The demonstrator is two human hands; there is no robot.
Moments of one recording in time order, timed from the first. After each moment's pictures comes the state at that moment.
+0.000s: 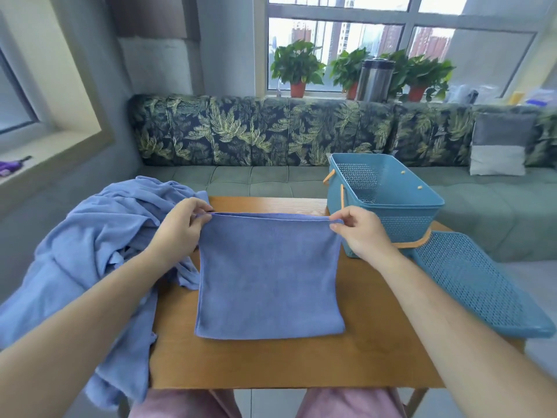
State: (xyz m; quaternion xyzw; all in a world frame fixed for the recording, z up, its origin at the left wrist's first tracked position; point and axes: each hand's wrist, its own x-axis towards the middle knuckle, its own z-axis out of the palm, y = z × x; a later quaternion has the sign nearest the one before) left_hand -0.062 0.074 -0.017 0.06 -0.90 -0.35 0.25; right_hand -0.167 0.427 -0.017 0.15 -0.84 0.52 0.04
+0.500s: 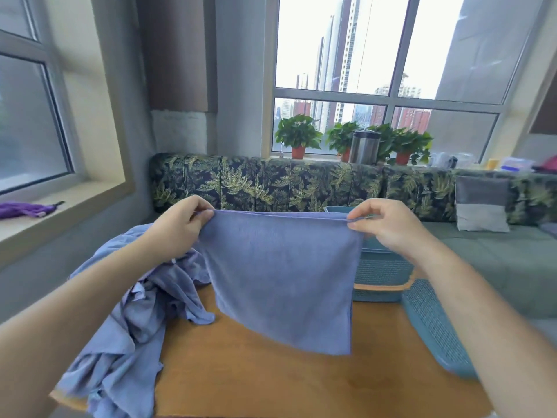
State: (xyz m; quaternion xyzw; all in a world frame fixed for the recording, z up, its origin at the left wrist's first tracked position) left_hand 0.003 0.089 0.104 0.02 -0.90 -0.31 0.29; right_hand -0.090 0.467 0.139 0.24 -0.83 0.50 0.07
